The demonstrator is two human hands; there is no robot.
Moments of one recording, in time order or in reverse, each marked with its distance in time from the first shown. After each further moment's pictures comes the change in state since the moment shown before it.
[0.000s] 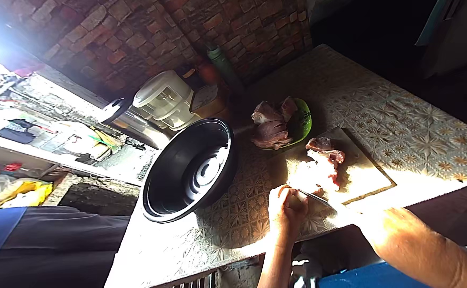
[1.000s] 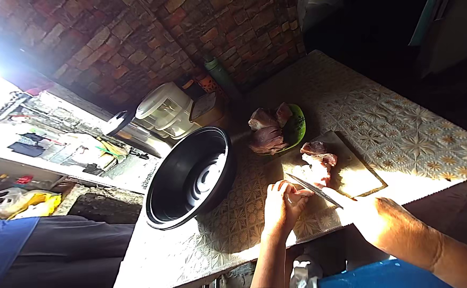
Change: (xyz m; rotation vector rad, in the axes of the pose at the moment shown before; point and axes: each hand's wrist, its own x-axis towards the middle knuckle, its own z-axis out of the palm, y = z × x) left_hand 0.039 0.018 -0.015 0.204 -0.446 -0.110; right_hand 0.005 0.022 0.016 0.120 0.015 0.115
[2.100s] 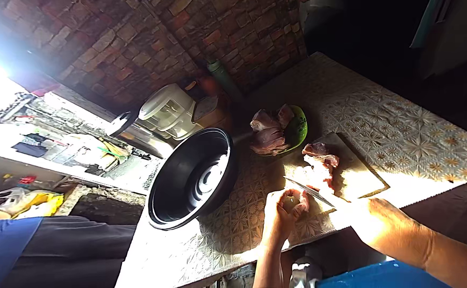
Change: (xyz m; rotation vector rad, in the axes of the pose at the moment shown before) left_hand -0.023 -0.013 0.003 -0.367 0.070 -0.133; right_hand 0.012 -0.011 -0.016 0.046 -0.341 0.078
